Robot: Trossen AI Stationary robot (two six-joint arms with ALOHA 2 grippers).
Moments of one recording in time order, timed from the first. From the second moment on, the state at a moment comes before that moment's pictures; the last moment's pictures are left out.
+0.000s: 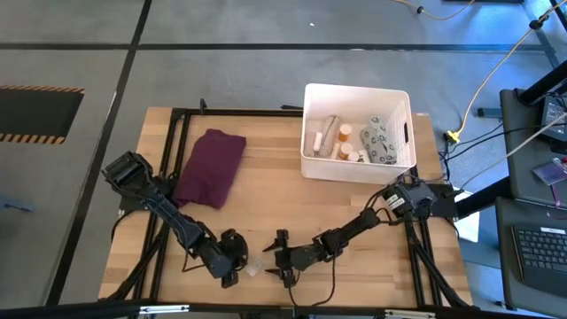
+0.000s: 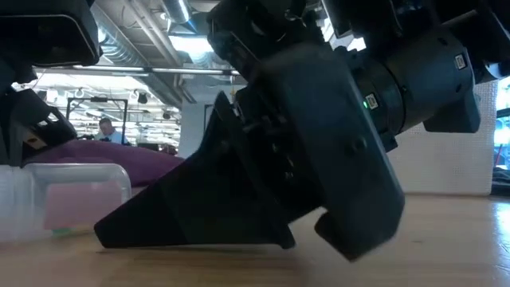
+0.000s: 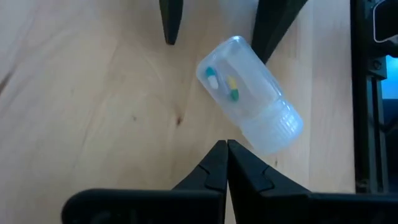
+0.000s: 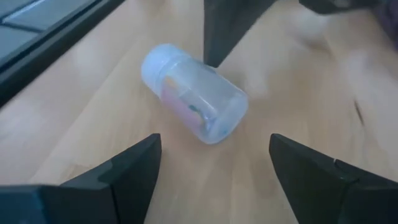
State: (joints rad) left arm -0.73 1.72 0.76 0.05 -0.30 -0.95; right arm 0.50 2.31 1.24 0.61 0.32 0.08
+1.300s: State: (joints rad) left arm -0.76 1.85 0.76 0.31 -0.30 -1.11; right arm 0.48 2.31 1.24 0.60 0.28 0.13
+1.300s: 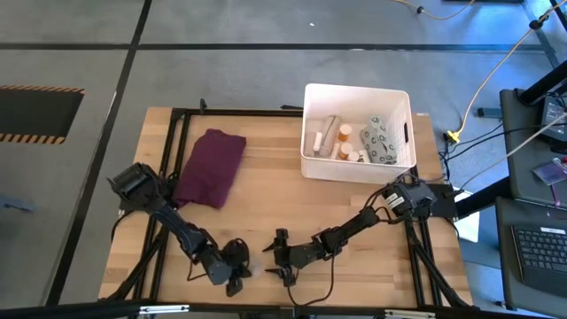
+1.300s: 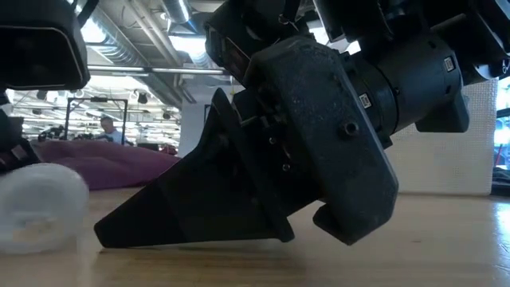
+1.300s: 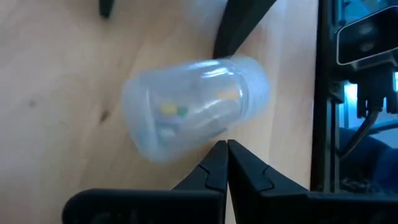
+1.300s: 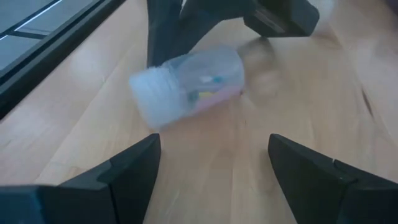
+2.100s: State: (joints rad) left arm -0.76 1.86 0.77 0.34 -0.52 -1.19; right arm 0.50 2.31 1.24 0.60 0.31 0.31
